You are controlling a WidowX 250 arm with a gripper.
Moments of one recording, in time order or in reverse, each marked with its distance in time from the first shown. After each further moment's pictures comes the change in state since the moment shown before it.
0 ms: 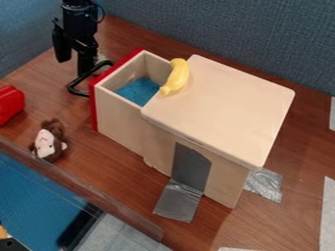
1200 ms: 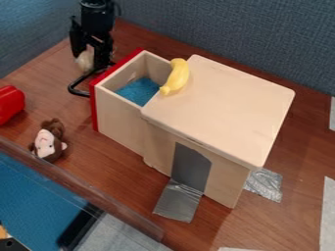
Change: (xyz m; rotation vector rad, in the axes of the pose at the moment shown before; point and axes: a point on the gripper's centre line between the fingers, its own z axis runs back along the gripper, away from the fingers) arm 0.029 0.006 -0.015 0.031 0.035 0.002
